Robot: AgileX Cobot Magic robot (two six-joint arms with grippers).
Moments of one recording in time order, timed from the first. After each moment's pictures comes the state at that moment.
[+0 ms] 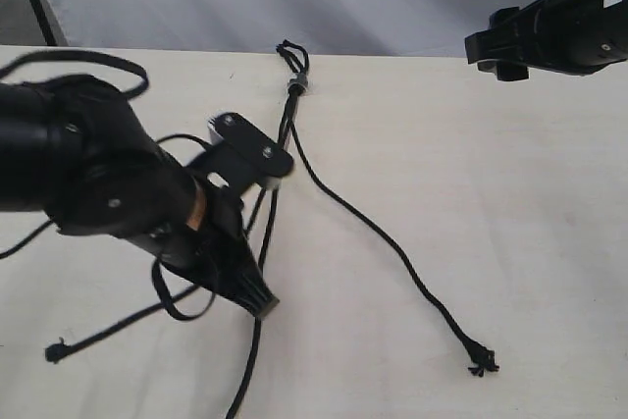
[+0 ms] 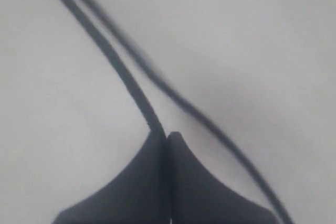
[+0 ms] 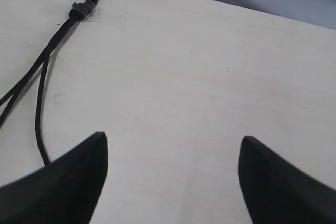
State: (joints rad) left arm -0.70 1.59 -0.88 0.25 0.55 -0.23; right arm 0.15 1.39 -1.03 -0.18 0.47 0.14
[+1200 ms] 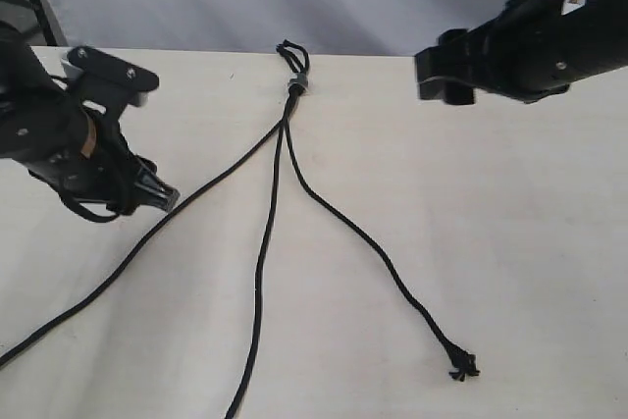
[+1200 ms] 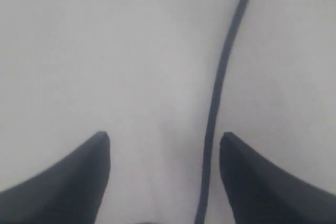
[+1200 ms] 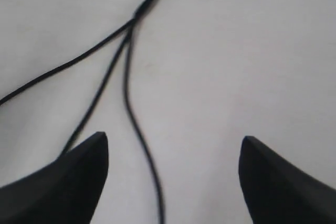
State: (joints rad) left arm -0.37 1.57 -0.87 0.52 0.57 -0.52; right arm 0.27 1.40 -1.03 0.14 0.54 -0.03
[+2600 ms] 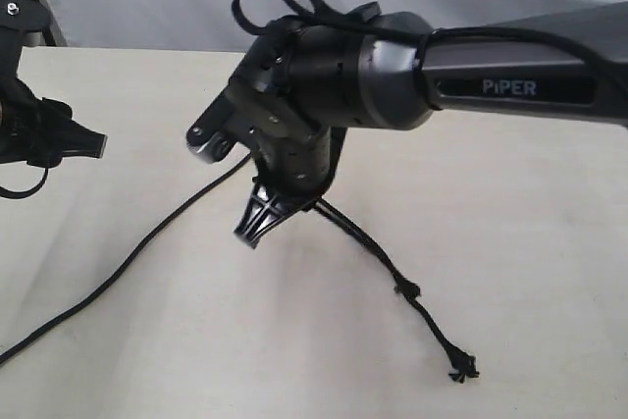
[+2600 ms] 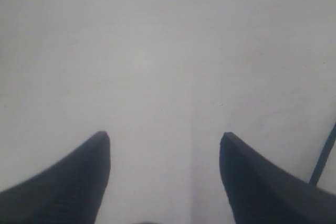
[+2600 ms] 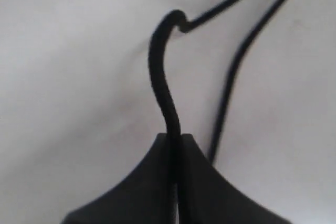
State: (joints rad) left arm -0.37 1.34 -0.75 1.00 0.69 -1.08; right arm 0.74 2.01 -1.47 -0.40 0.90 0.12
